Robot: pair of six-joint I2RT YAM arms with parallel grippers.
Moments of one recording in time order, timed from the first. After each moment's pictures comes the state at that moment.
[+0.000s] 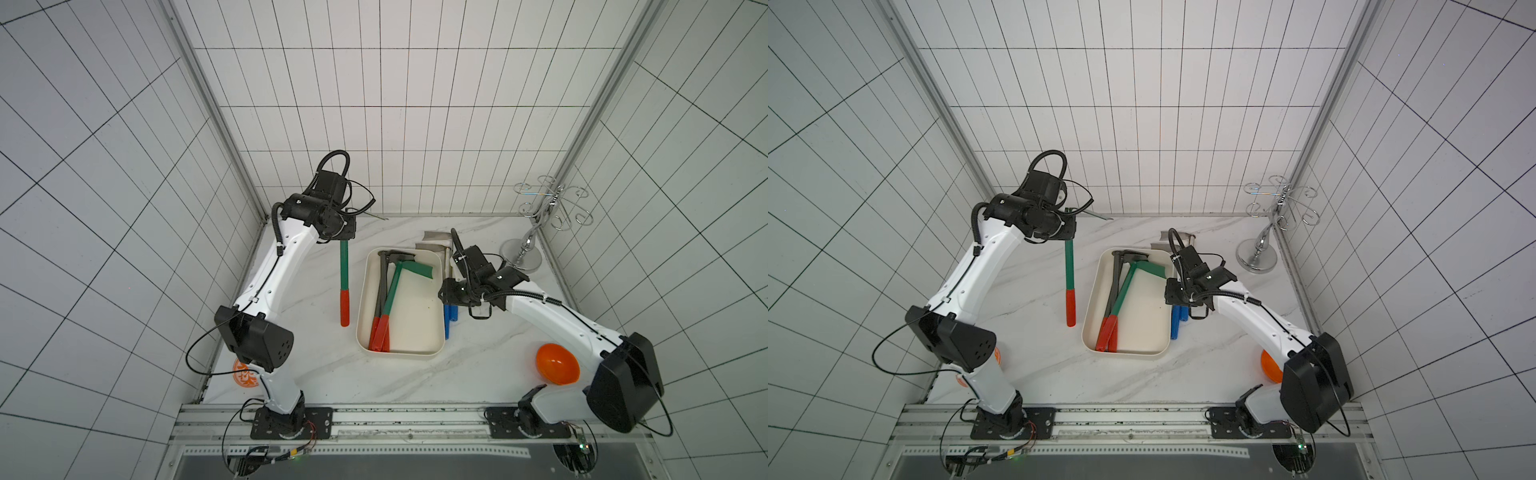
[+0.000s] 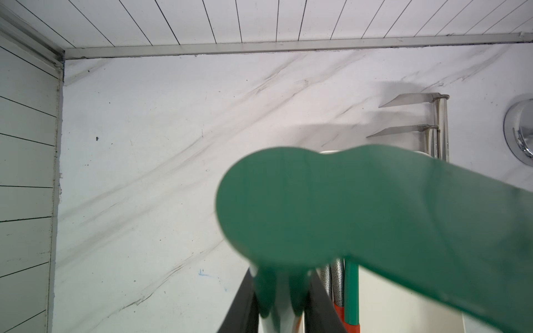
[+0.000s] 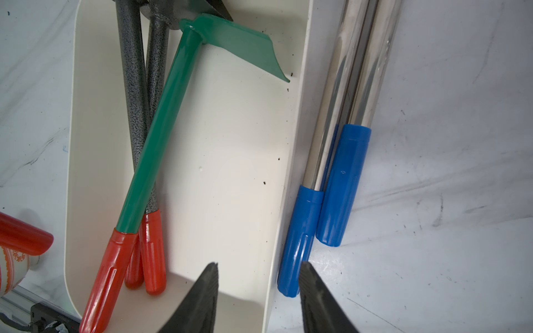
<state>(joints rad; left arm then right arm) -0.33 1.77 2.05 -1.24 -0.05 -0.24 0.56 1.40 1.10 -0.72 -0.04 0.57</state>
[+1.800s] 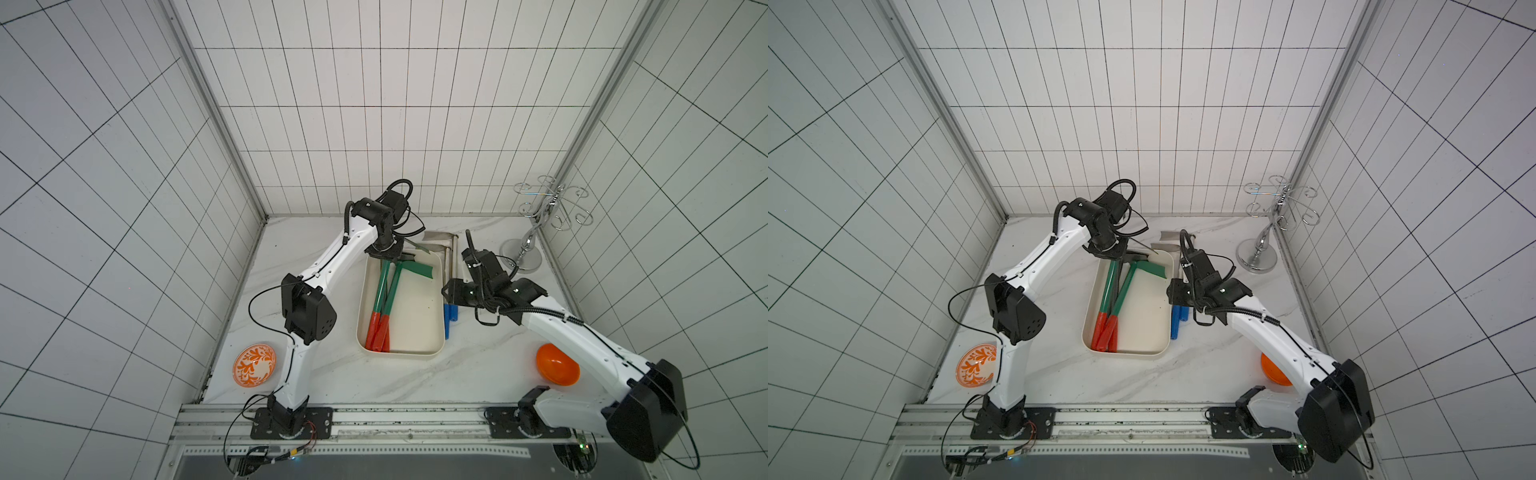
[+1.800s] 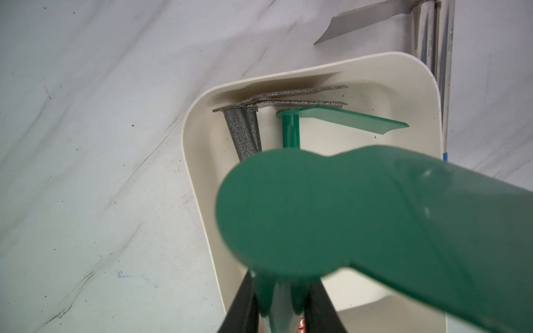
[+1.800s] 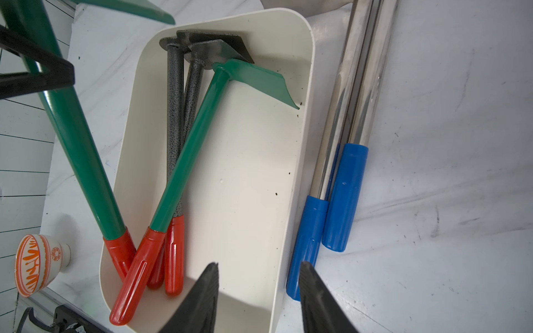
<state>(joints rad) -0.58 2.15 2.28 -1.40 -0.02 -0.31 0.57 1.25 1.00 -0.62 -0.03 0.58</state>
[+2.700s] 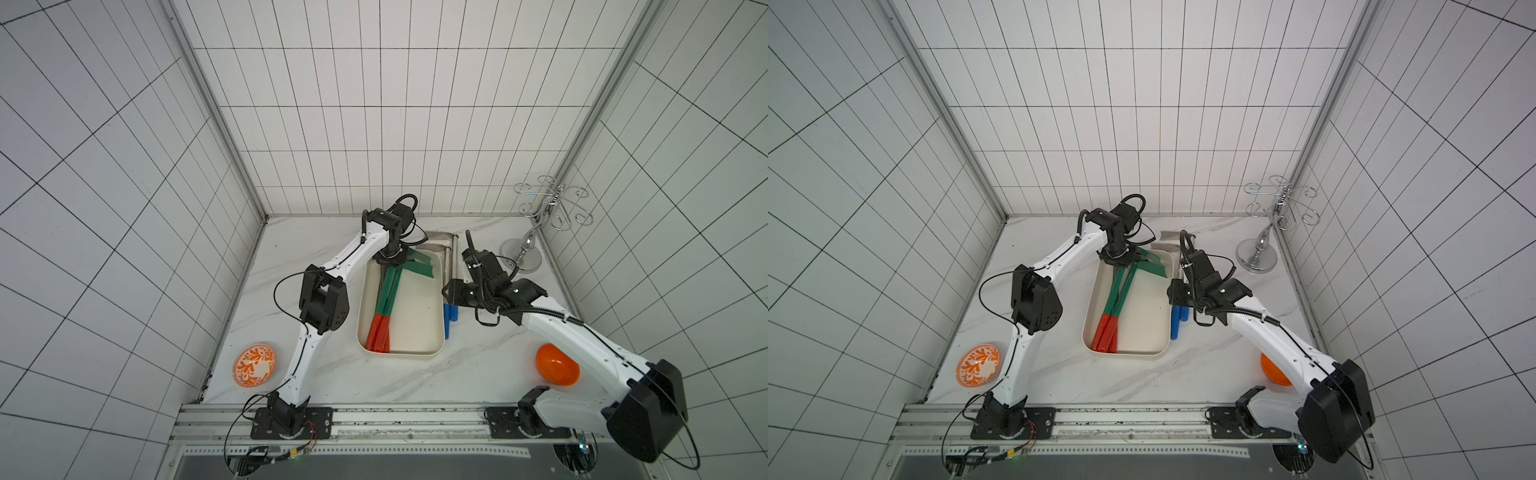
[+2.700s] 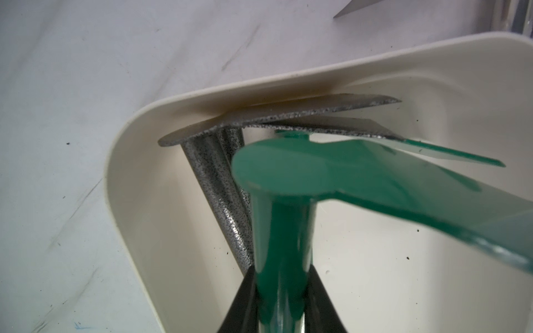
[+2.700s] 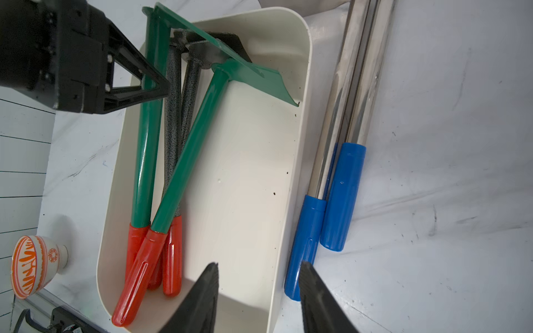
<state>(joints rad) -0.57 2.32 2.29 -1.32 -0.01 -0.31 0.56 1.25 1.00 -0.62 -0.03 0.58</state>
